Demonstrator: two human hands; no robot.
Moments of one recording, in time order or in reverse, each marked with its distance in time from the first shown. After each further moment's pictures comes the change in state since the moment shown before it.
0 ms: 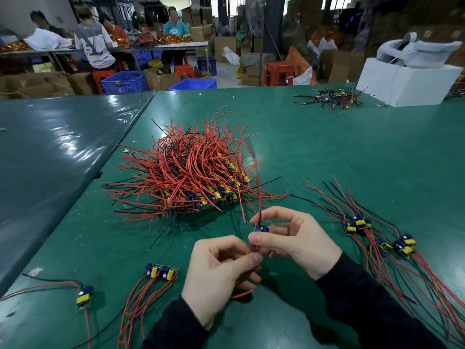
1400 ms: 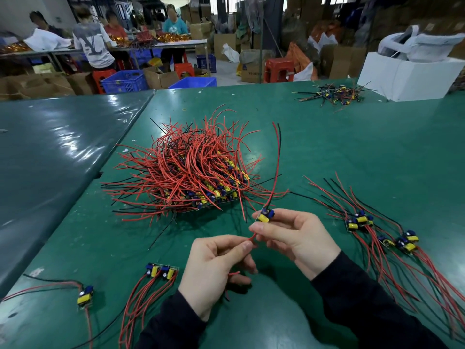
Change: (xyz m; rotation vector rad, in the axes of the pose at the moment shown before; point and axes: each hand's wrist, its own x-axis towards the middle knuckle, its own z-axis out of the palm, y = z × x) left_hand 0.008 -0.005 -0.006 -0.051 -0.013 -0.034; right_hand 0.003 0.005 0.004 0.222 0.144 0.027
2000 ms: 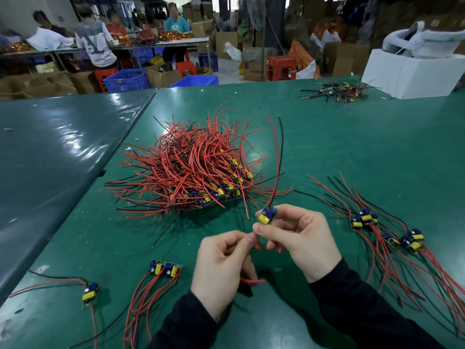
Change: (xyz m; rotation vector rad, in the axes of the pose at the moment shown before) left_hand 0.005 -0.013 0.005 0.151 0.056 0.188; right_hand -0.005 0.003 0.008 -0.157 0.087 -0.190
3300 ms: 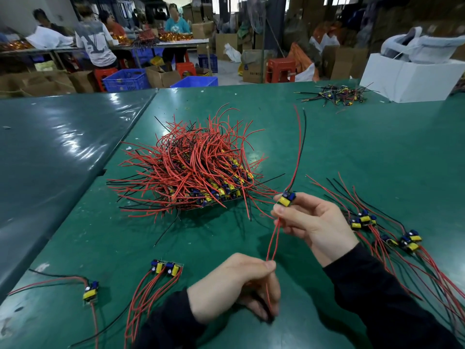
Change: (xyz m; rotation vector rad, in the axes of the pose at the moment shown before) left_hand -0.007 0.014 -0.007 -0.080 -0.651 -0.390; right_hand 0.012 -0.012 -0.019 0.132 0.039 0.115
